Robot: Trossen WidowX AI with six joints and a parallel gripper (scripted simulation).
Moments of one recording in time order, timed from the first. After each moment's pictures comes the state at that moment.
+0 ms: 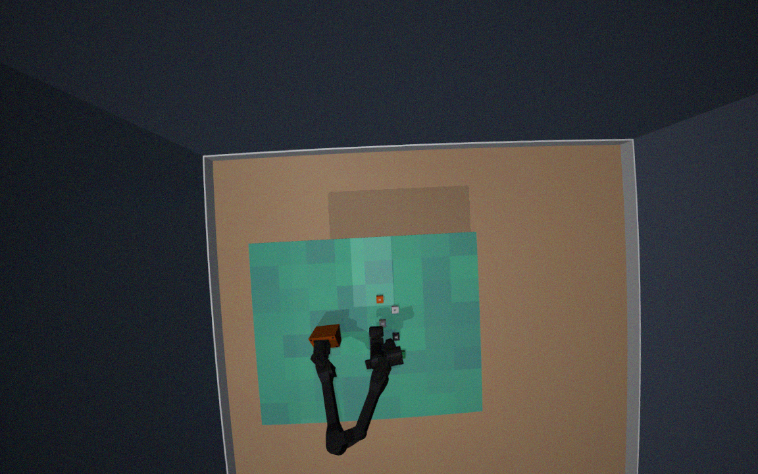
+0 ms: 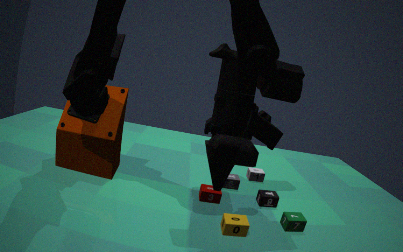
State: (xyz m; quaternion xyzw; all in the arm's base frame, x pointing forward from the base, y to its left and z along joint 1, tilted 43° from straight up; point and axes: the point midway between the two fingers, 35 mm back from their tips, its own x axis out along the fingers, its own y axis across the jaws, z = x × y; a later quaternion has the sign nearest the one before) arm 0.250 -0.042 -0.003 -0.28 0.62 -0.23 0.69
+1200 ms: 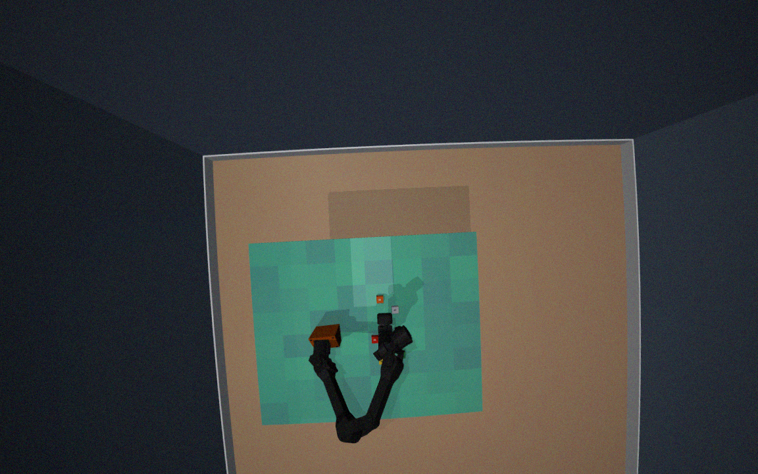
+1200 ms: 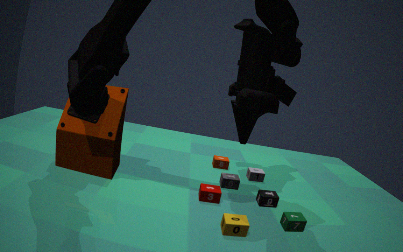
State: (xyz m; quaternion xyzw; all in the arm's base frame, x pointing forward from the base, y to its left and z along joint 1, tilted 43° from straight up) arm 0.279 0.065 -0.007 -0.27 0.62 -0.22 0.70
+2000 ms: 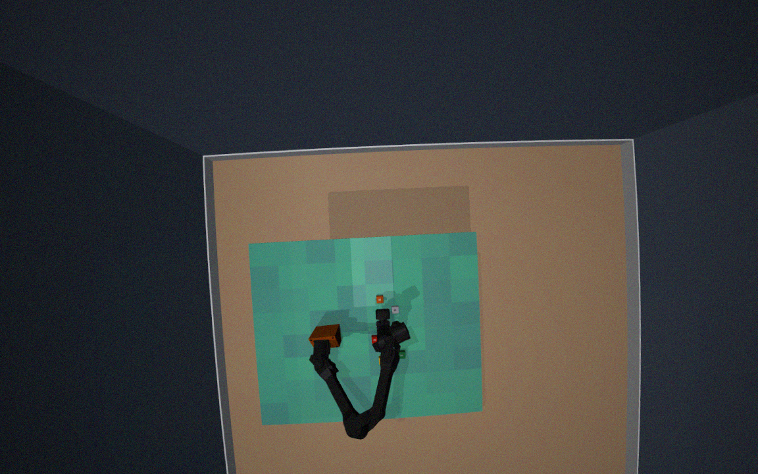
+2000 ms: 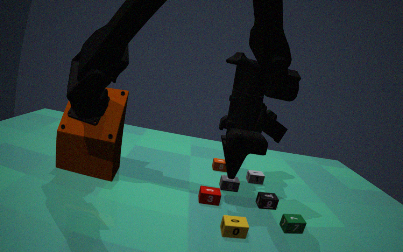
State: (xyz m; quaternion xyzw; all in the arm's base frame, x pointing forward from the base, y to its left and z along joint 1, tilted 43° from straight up) arm 0.279 0.021 -0.050 -0.28 0.62 -0.23 0.69
